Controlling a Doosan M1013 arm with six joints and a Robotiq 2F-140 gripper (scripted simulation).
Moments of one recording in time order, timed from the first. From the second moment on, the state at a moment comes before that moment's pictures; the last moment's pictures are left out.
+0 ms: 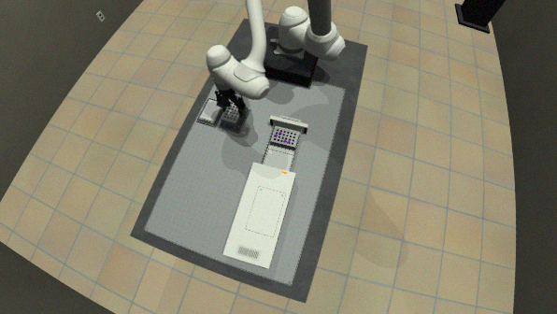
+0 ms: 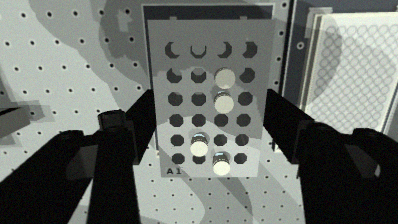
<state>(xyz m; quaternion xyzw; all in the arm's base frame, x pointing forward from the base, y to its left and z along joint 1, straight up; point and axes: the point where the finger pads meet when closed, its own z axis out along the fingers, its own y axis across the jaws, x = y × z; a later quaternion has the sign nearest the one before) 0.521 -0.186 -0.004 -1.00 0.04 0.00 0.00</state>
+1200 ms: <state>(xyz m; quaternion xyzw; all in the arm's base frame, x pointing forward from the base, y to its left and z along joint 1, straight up) 0.521 -0.186 -0.009 -1.00 0.04 0.00 0.00</state>
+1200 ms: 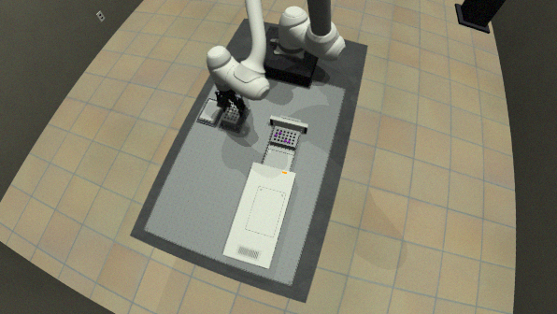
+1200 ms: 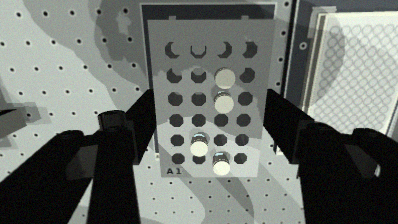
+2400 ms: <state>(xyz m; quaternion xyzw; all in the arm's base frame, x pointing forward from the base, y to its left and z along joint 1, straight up) 0.521 -0.186 -0.014 -1.00 0.04 0.00 0.00</state>
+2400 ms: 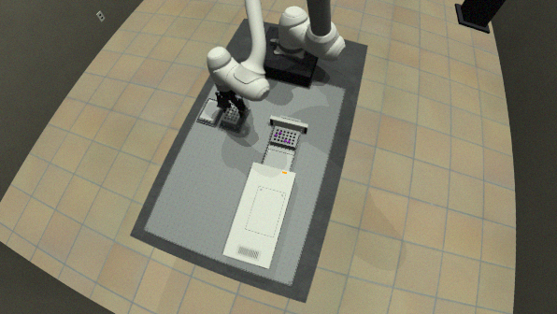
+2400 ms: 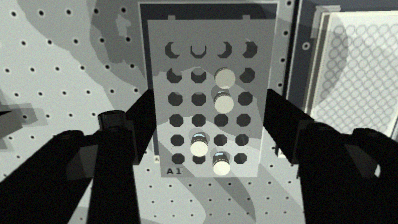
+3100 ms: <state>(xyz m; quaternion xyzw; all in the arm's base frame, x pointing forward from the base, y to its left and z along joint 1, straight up) 0.521 -0.186 -0.017 -1.00 0.04 0.00 0.00</state>
